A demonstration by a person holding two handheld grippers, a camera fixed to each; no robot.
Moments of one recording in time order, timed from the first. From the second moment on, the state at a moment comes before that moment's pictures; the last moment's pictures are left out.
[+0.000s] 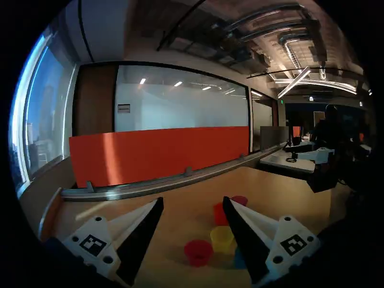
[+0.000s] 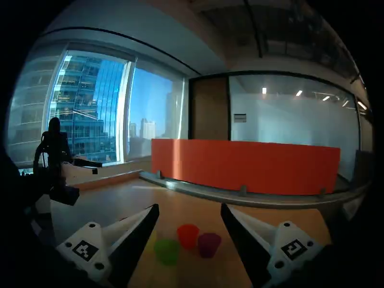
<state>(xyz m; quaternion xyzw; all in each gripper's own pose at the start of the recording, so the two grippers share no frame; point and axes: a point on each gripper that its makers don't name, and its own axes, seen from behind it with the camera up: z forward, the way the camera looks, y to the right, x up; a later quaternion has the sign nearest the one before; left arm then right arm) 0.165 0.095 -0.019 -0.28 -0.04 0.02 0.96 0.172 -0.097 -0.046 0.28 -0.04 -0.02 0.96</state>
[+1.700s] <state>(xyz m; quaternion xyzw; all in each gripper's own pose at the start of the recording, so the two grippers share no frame) -0.019 0.171 -0.083 -0.44 -0.20 0.14 0.86 0.040 -0.122 -0.058 0.35 -0.18 -0.10 0.91</state>
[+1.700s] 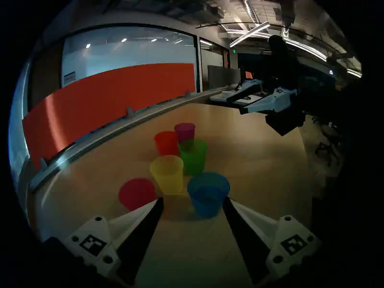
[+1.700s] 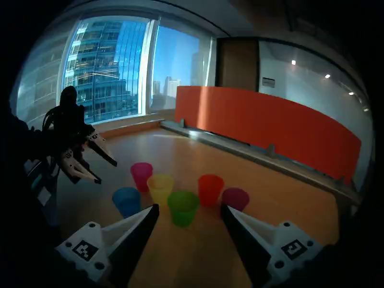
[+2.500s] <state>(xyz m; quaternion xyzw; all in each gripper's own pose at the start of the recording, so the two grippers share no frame) -0.085 0.202 -0.084 -0.49 -0.27 0.16 0.82 -0.006 -0.149 -0.042 0.38 -0.22 -0.10 0.89</state>
